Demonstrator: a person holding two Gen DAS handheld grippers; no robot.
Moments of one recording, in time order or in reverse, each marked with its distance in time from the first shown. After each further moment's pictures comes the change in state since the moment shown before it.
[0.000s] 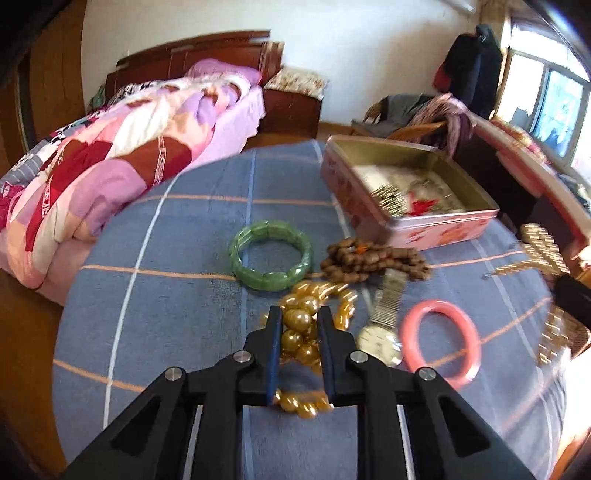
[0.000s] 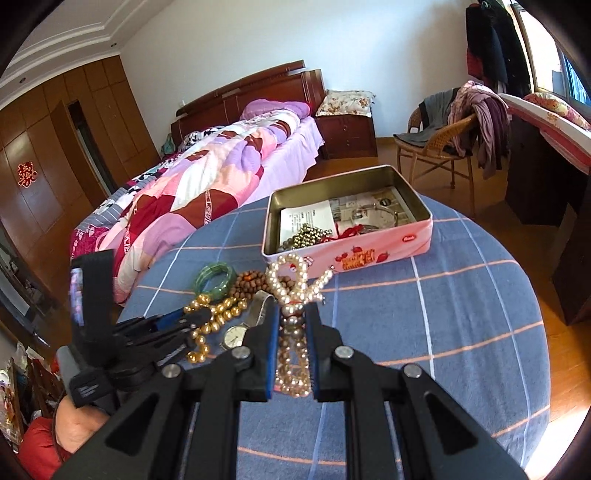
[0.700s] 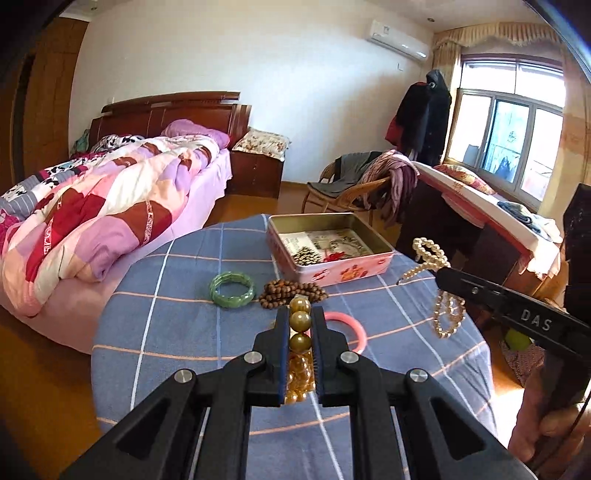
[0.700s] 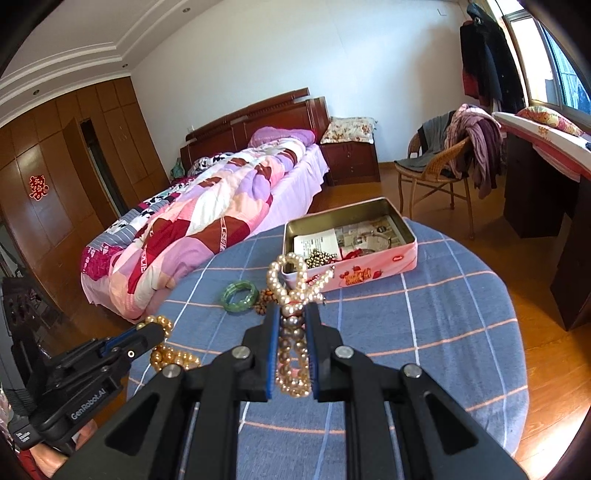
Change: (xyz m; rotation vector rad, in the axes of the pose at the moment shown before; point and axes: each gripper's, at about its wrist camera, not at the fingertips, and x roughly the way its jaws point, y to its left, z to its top) left arm -0.124 -0.029 -0.017 0.042 -0.231 -0.134; right arm -0.059 0.010 -0.008 -0.004 -0.113 0.017
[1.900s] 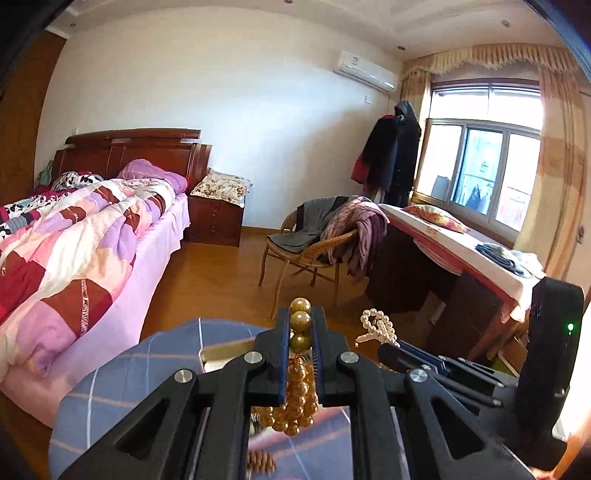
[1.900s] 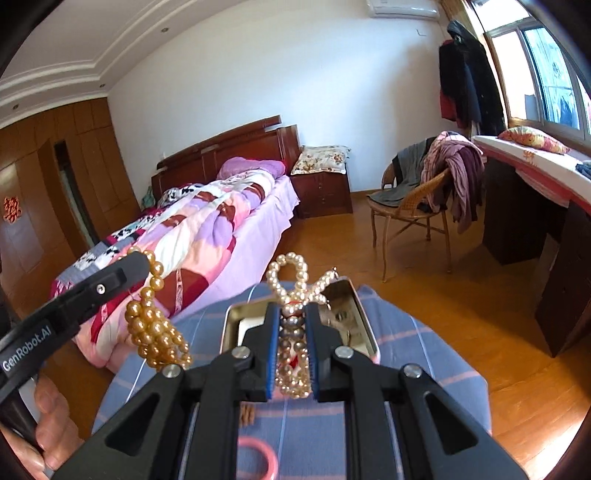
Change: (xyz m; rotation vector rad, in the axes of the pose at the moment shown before) left arm 0.113 -0.037 0.139 0.025 -0.148 -0.131; right arm 0.066 -0.054 0.098 0.020 -0.107 -0.113
